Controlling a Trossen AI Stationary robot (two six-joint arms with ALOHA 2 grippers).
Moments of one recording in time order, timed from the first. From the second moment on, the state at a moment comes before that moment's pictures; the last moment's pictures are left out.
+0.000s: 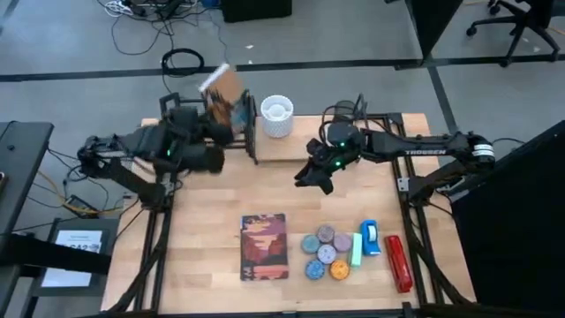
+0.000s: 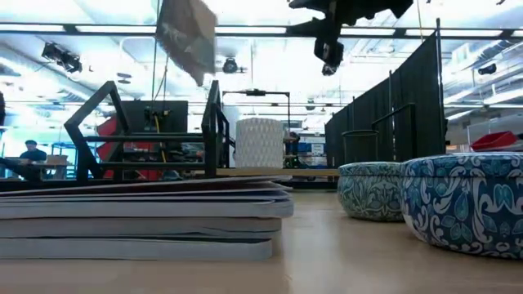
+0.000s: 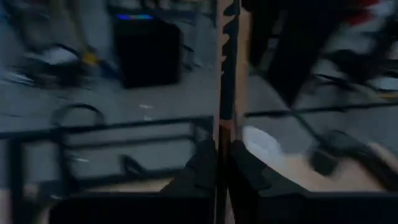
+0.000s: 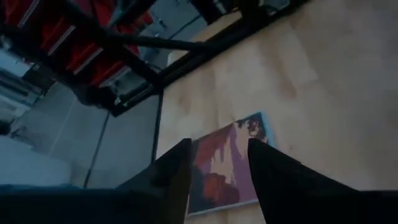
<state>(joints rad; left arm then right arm) -0.03 1.37 1.77 -1.57 -1.22 -1.27 -0.14 1.36 1.09 -0.18 -0.42 0.52</state>
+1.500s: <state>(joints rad) 0.42 1.44 1.32 -0.81 -0.81 -1.05 -0.44 1.35 1.17 -0.14 -0.68 0.58</state>
